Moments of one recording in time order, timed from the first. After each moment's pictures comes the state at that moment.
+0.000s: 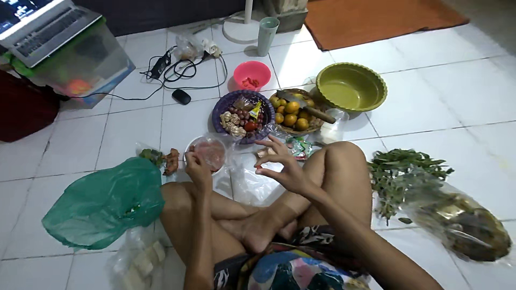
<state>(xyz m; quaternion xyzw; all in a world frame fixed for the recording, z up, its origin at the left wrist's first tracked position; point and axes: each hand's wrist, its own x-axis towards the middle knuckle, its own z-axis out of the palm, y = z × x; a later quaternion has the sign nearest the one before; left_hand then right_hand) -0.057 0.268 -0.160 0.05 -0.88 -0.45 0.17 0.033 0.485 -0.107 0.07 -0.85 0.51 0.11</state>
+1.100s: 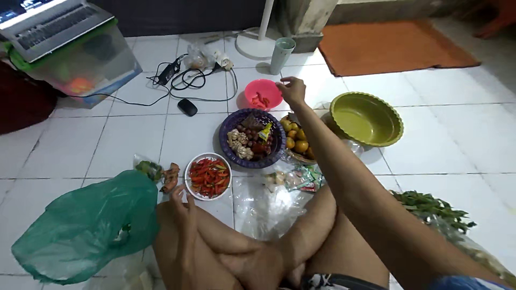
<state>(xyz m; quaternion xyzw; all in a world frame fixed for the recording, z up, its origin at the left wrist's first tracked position) -0.041 0.200 -0.221 0.05 -0.84 -0.52 0.13 -0.266 0.613 -0.110 -0.22 -0.88 0.41 0.10</state>
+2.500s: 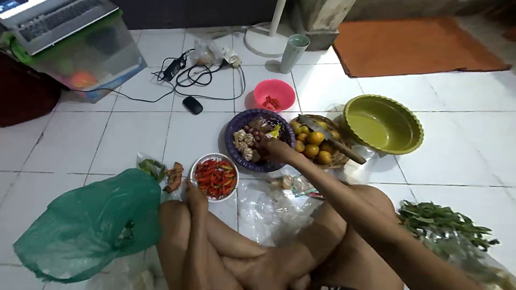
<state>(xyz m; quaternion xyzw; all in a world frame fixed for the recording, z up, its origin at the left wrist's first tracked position) -0.092 0.239 -0.205 0.24 -0.91 -0.29 -0.20 -0.174 0.530 -0.165 0.05 -0.93 0.17 -0.32</state>
